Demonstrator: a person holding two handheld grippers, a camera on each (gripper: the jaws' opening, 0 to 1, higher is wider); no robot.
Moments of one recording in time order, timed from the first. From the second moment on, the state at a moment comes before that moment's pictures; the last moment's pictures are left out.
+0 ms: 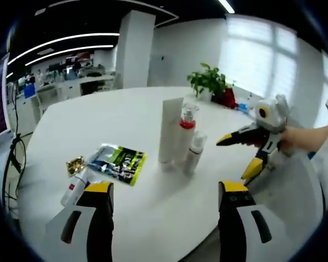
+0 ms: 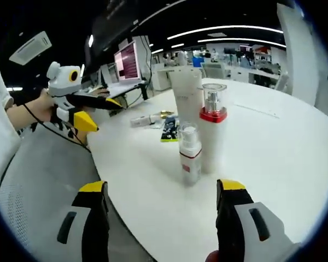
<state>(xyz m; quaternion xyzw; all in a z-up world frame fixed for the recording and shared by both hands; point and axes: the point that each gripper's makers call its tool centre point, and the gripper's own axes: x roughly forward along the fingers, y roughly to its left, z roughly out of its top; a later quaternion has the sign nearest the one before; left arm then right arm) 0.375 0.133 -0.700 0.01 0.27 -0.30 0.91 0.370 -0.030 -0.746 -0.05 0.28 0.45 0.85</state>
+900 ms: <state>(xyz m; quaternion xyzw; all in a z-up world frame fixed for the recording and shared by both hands) 0.340 0.196 -0.708 -0.02 0.28 -0.25 0.93 0.346 -0.023 -0.742 -0.01 0.29 0.44 0.85</state>
